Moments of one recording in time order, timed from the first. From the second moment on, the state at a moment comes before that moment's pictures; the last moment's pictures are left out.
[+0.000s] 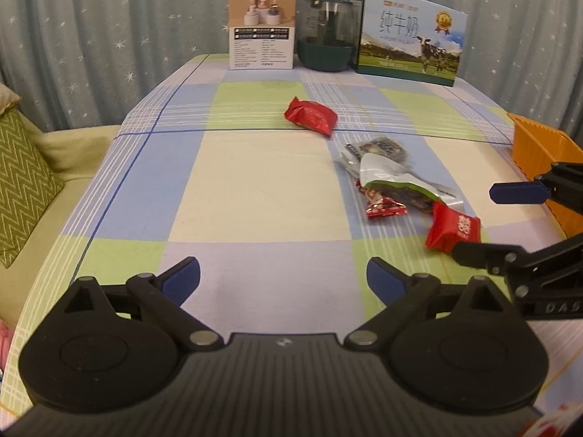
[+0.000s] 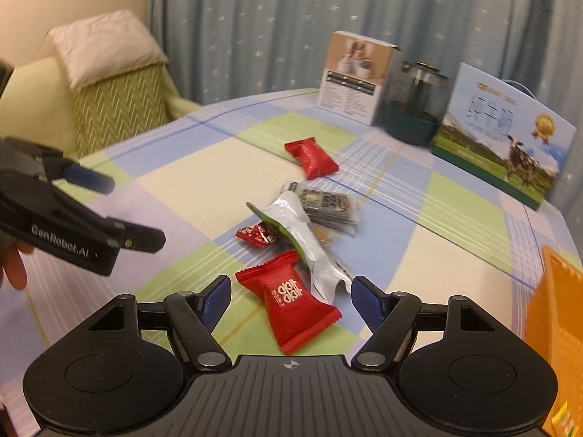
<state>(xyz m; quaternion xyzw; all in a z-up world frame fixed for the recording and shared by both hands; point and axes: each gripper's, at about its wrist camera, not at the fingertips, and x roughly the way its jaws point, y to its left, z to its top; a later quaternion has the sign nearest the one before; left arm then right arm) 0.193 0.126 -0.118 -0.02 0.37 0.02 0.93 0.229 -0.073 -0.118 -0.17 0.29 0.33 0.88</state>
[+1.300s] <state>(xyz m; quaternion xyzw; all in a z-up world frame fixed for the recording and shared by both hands) 0.242 0.072 -0.128 -0.01 0.35 -0.08 0.93 0.243 -0.131 -0.112 -0.03 0.38 0.22 0.90</state>
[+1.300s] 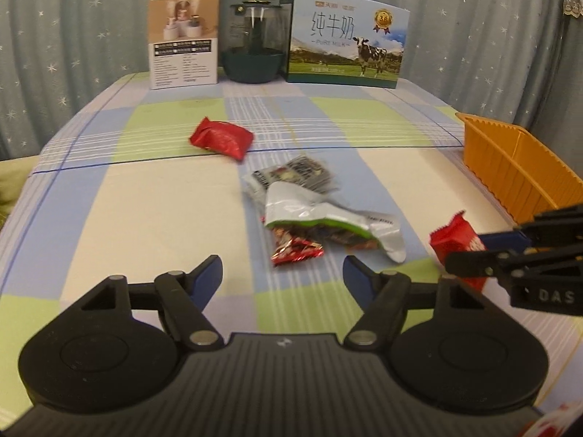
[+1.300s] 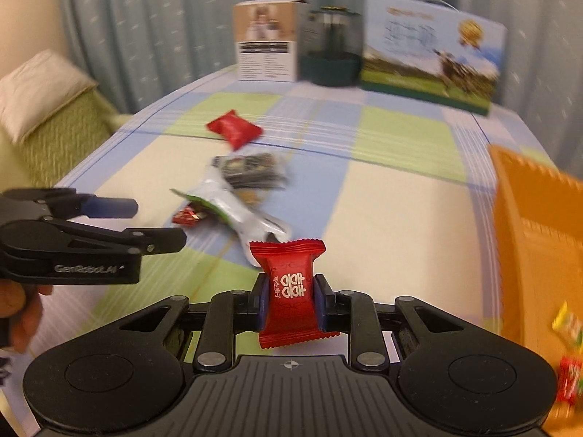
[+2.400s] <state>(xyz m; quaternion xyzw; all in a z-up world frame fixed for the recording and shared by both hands) 0.164 0.033 -0.132 0.07 0.38 -0.10 0.92 0.201 -0.154 -0.115 0.01 0.39 0.19 0.90</state>
